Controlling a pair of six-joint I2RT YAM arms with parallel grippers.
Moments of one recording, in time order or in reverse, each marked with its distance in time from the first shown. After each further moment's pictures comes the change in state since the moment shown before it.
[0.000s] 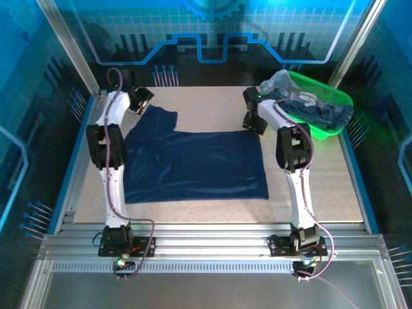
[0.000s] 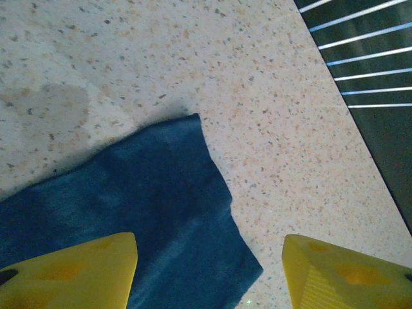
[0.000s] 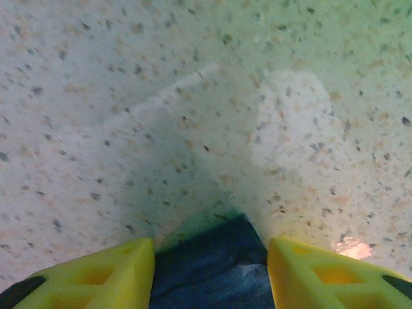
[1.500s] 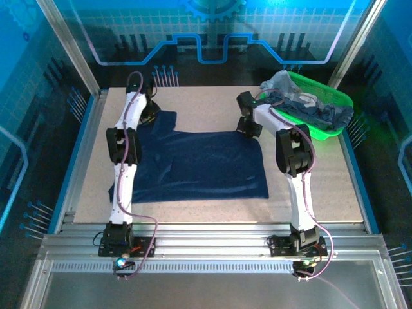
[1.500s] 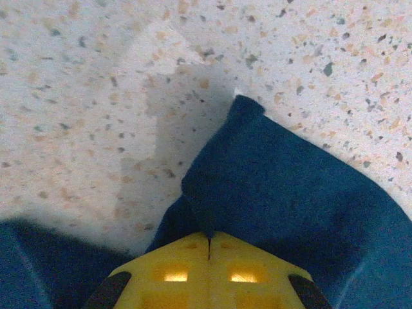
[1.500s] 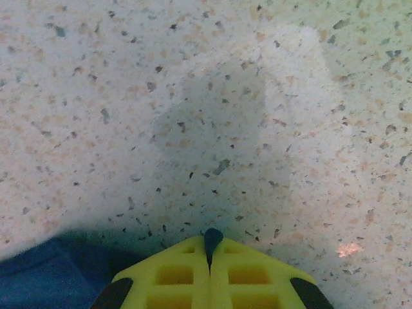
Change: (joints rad) left arm -0.095 0.304 0.435 -0.470 -0.318 0.136; right arm 0.063 -0.123 -0.198 0.098 -0.036 -0.057
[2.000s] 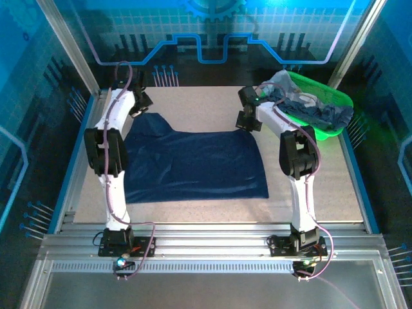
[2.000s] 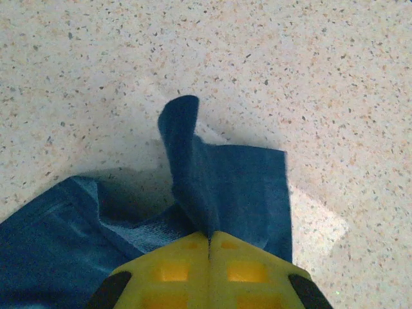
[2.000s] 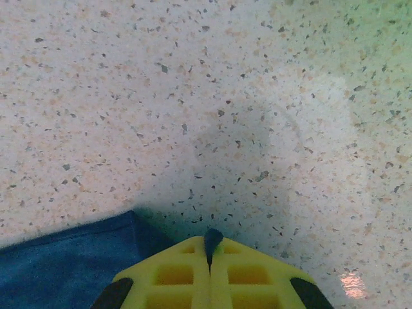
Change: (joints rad) left arm 0.003 -0.512 -0.579 0.251 -0.022 0.070; right arm 0.000 -0.077 -0.018 0.058 -0.035 -0.112
